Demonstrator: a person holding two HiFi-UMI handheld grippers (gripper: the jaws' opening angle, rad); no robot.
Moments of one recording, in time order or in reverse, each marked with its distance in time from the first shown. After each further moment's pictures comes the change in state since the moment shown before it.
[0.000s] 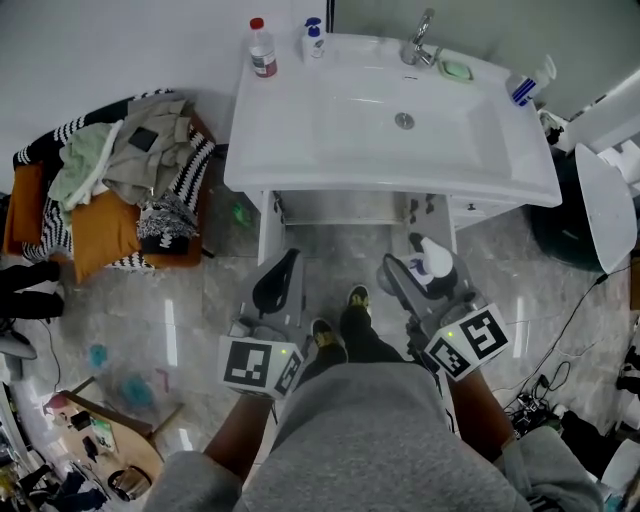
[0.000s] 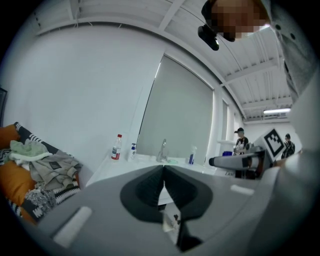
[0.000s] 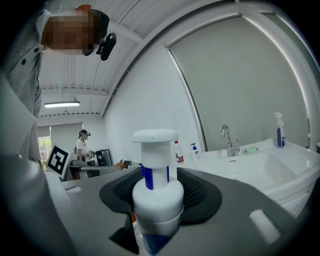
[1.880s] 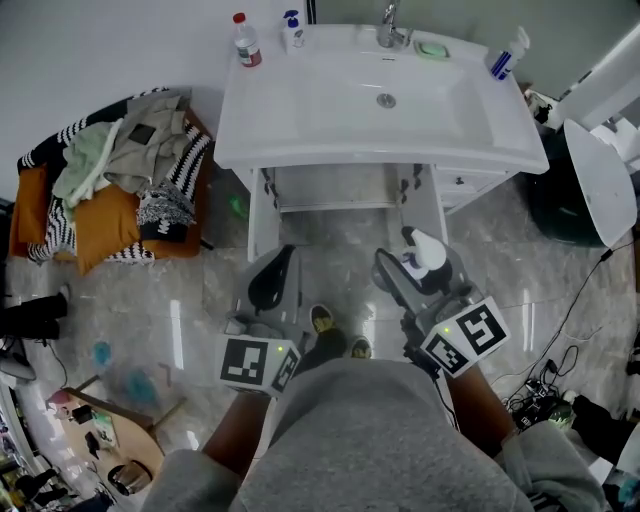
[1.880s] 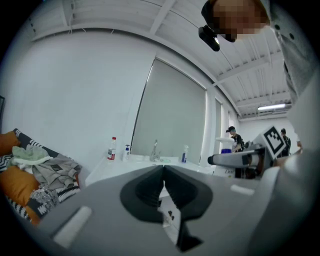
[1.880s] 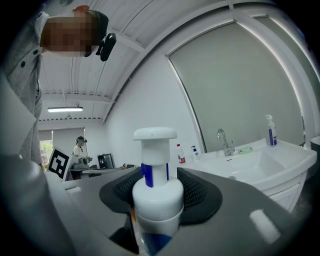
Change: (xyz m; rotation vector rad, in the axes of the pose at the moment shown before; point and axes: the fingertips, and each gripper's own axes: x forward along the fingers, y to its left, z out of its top) left arm -0.060 -0.067 -0.009 0.054 -0.014 -0.019; right arm -0.085 0.031 -0.012 0.020 -0.056 0.010
